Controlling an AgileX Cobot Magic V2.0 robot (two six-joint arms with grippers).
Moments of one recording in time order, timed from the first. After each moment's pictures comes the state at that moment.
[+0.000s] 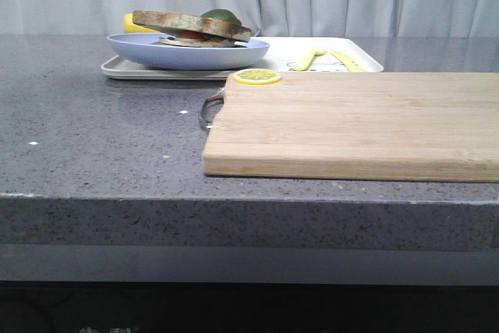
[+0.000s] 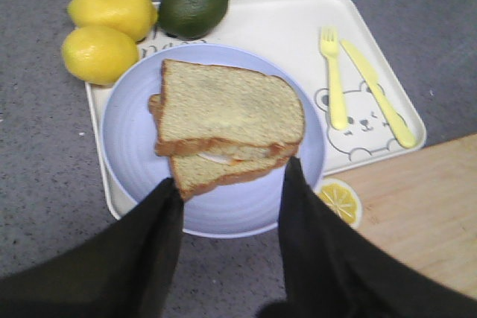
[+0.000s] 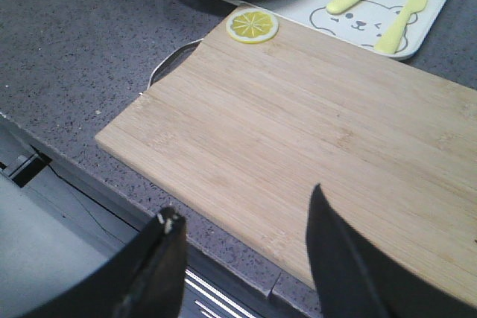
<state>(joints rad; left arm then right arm) -0.20 1.63 -1.86 -0.39 1.05 0.21 0.43 0.63 -0.72 0.16 0.67 -0.12</state>
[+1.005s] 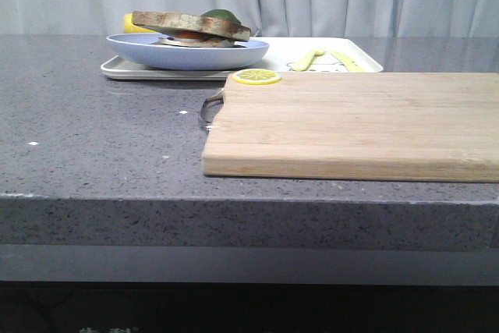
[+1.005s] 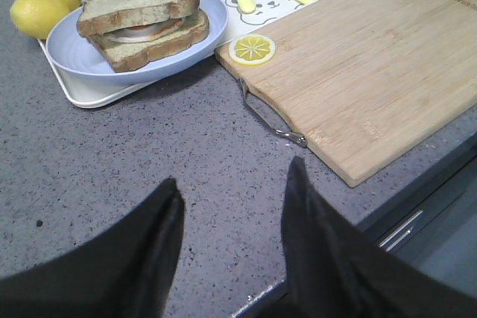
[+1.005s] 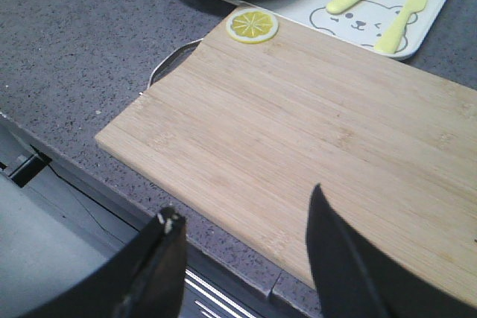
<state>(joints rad) -0.41 0.63 -0.76 -0.33 0.70 0.45 0.43 0.63 -0.72 0.16 0.67 -0.12</state>
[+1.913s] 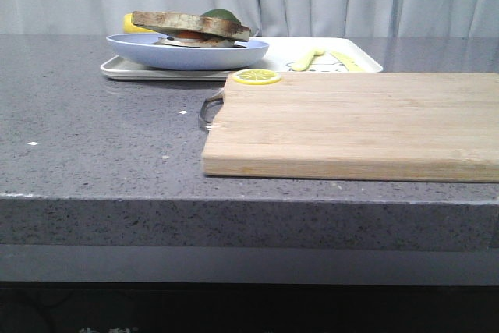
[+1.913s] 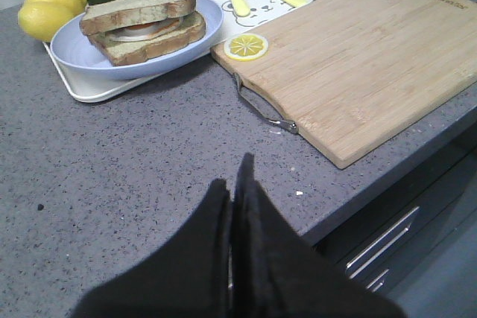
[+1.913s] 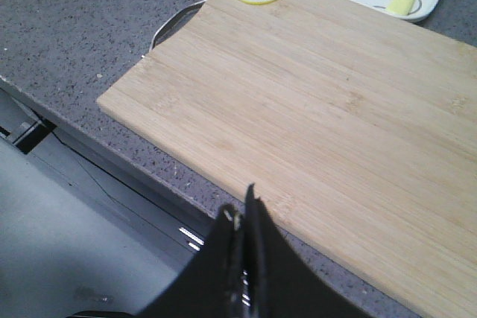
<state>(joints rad) -0.41 0.51 -0.70 -0.33 0.71 0.45 0.43 0.63 -0.72 0.16 0.75 -0.12</state>
